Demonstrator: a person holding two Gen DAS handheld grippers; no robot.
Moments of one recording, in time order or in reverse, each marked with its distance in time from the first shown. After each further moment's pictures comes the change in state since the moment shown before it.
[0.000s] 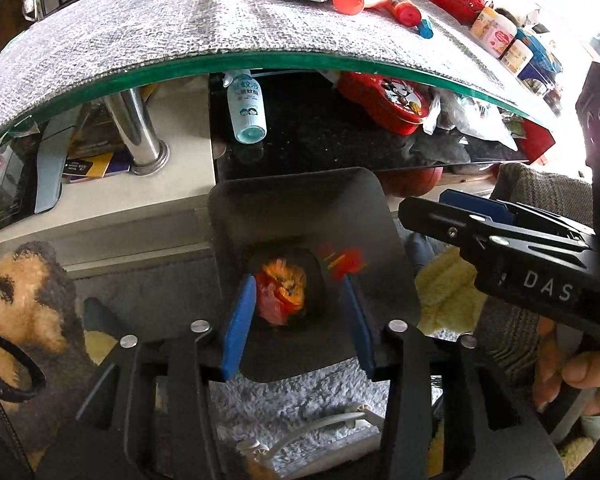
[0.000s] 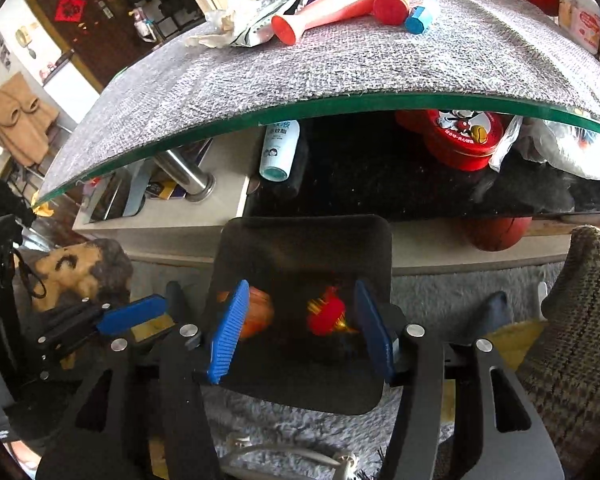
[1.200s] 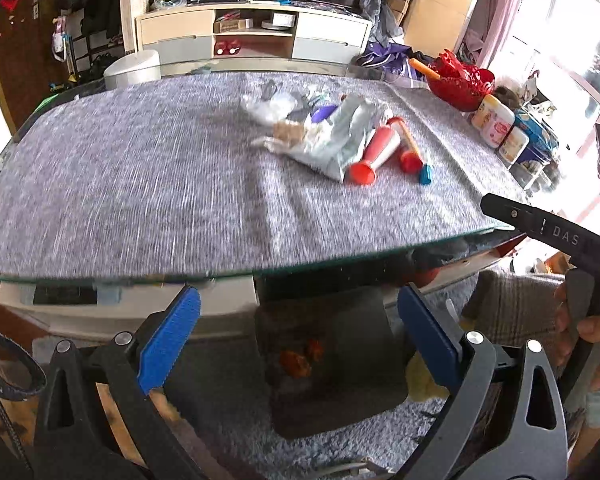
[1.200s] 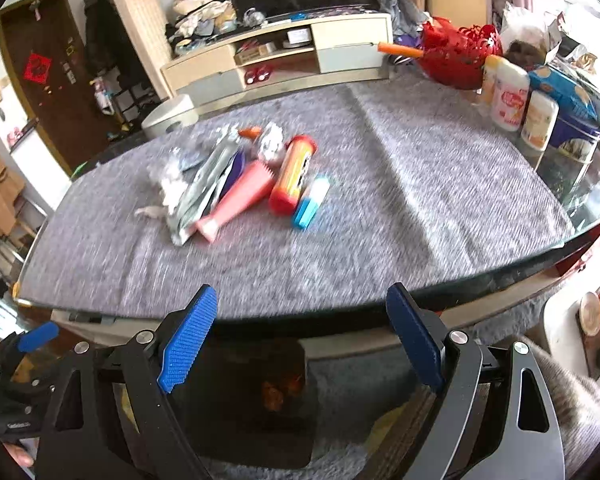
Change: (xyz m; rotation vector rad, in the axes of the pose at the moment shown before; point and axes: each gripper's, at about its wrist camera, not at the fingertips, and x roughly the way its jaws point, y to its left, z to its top) left arm -0.095 0.008 0.085 -0.013 -0.237 0.062; right arm -0.093 -0.046 0.092 0.094 -0.252 -0.167
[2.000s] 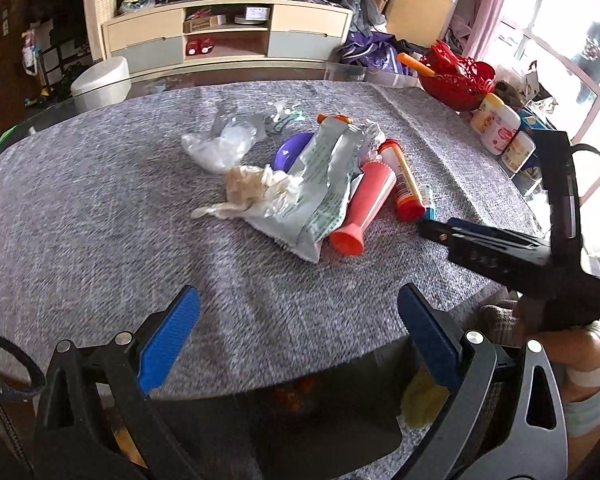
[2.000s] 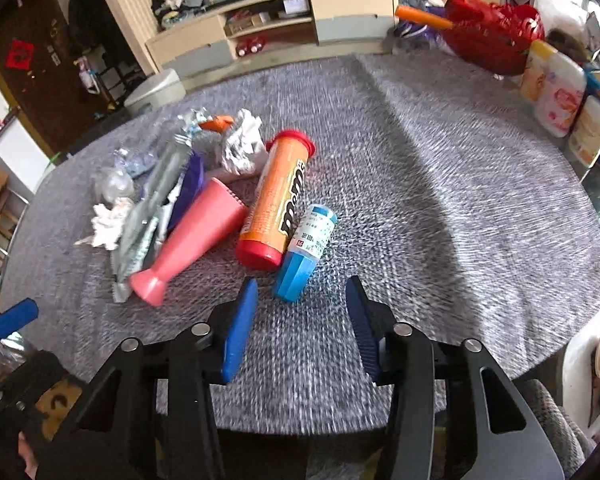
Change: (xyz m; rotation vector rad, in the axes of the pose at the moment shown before) left arm 0.068 -0.024 0.071 0.068 0.038 -0.048; right arm 0.097 0.000 0.042 -0.014 0.117 -0.025
